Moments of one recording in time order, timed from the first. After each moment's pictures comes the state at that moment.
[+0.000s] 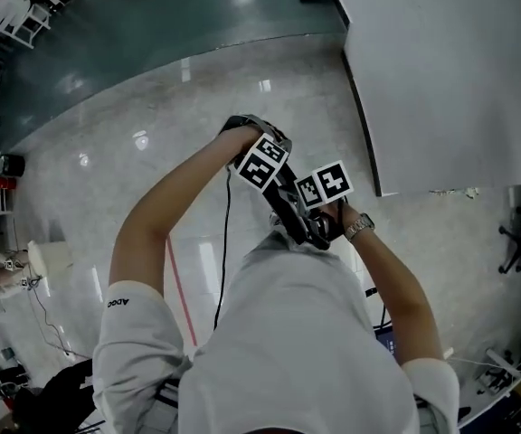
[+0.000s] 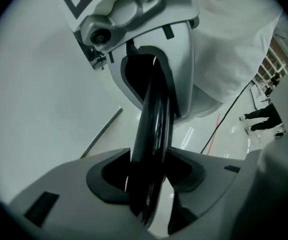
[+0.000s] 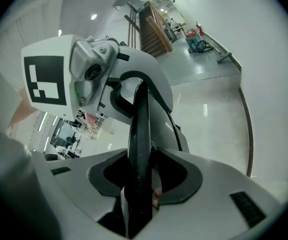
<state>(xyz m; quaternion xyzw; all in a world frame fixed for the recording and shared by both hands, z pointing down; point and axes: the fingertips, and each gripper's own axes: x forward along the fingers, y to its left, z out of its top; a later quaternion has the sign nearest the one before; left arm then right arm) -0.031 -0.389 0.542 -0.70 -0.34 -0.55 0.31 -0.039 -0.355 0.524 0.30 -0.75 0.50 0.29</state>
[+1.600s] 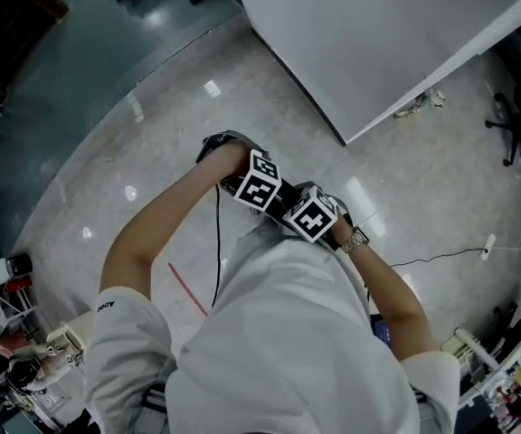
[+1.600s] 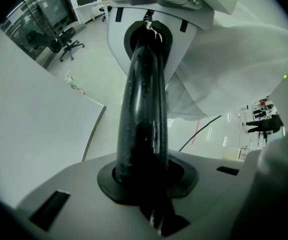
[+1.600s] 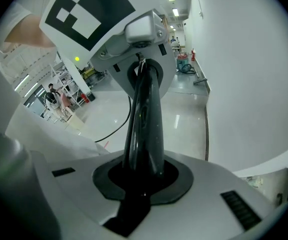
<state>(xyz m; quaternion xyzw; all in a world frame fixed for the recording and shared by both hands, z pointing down) 0.070 -0.285 0.543 -0.55 -0.41 -0.64 0.36 0.095 -0.218 0.534 0.42 -0.74 0.36 0.38</state>
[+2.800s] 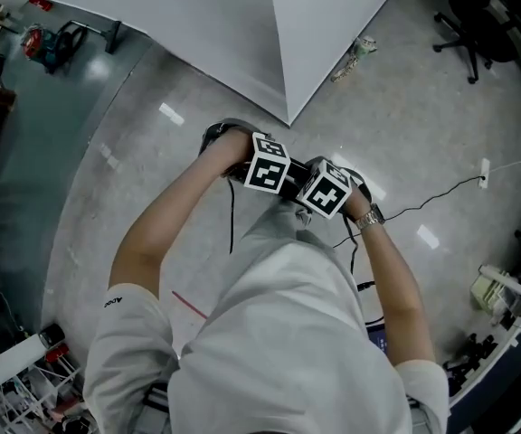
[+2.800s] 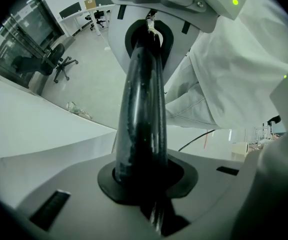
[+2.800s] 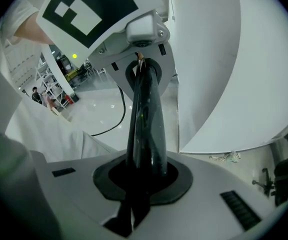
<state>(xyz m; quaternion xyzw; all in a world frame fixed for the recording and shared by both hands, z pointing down) 0.304 -0.116 0.528 -0.52 -0.44 -0.60 0.42 0.322 -0.046 0.518 0.50 -0.68 0.37 0.38</state>
